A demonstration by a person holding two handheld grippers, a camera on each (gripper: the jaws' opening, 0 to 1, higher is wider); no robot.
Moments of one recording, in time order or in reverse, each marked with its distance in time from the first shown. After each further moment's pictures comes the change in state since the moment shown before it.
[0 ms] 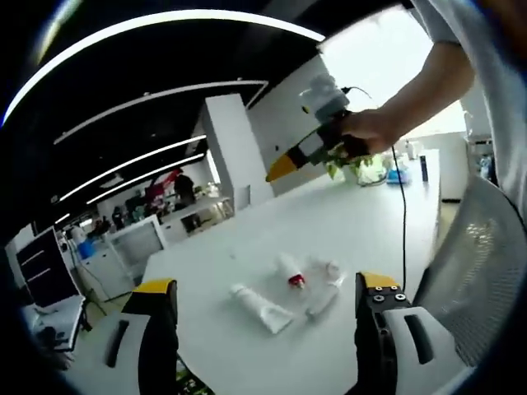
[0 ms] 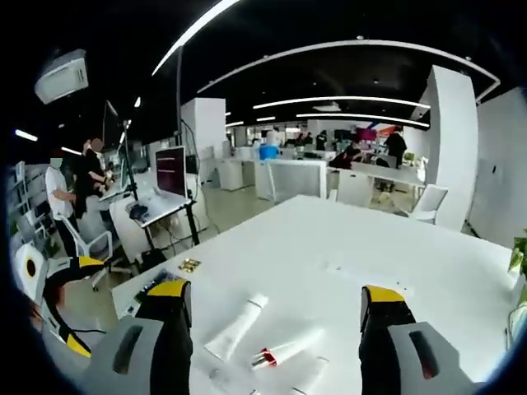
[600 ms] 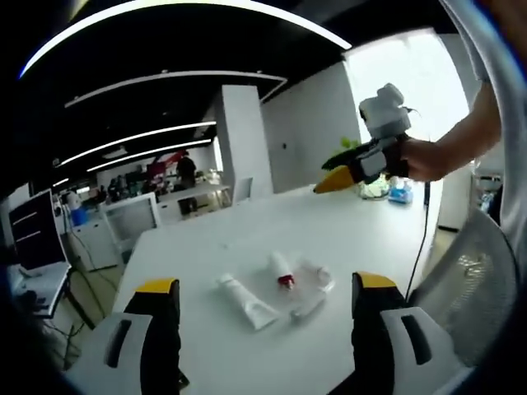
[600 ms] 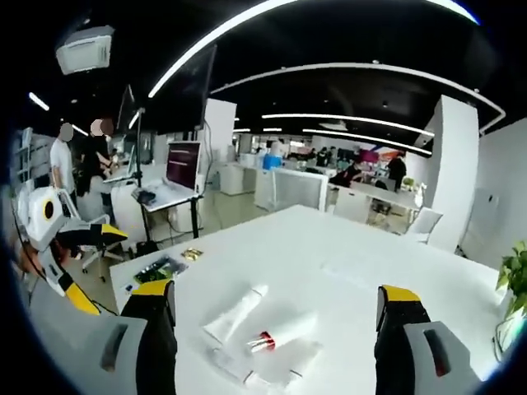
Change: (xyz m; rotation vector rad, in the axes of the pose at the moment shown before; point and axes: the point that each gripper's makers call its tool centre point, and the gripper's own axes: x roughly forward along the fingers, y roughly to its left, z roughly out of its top) left arm 0.001 0.001 -0.004 -0.157 0.031 -0.006; right arm -0.042 0.013 -0.030 -0.079 -0.040 -0.019
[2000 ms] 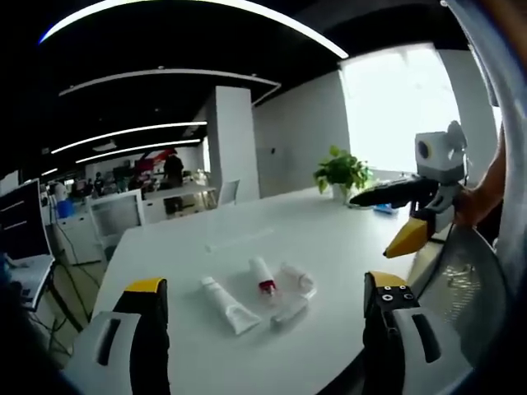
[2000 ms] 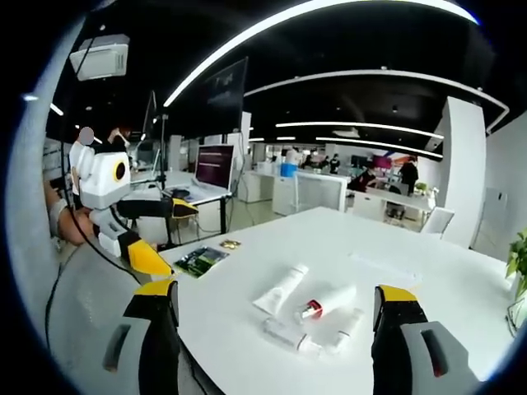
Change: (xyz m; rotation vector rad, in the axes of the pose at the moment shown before) left arm 0.003 -0.016 0.005 -0.059 -0.019 -0.082; right arm -0.078 0.085 -0.059 -0.026 -0.068 0.072
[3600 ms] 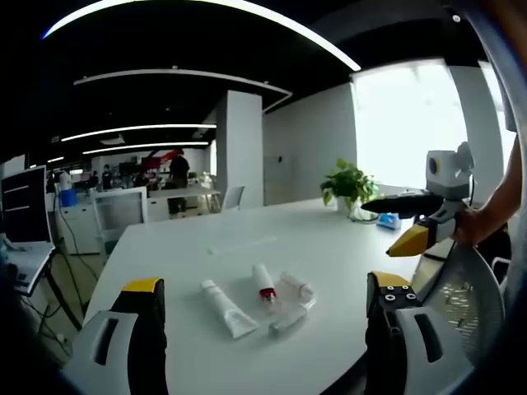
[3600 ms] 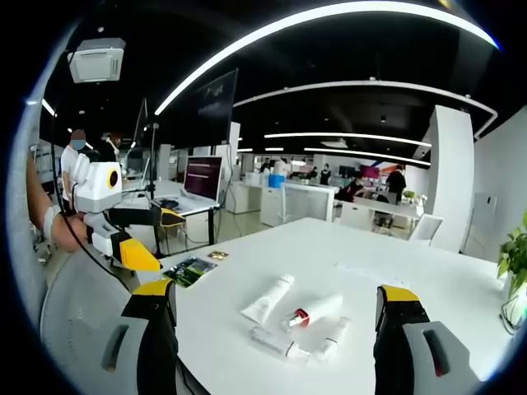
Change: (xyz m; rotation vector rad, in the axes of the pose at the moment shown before) left arm -0.004 0.007 0.008 -0.074 -0.045 0.019; right arm -0.009 -0.013 0.010 0.001 -0.062 -0.063
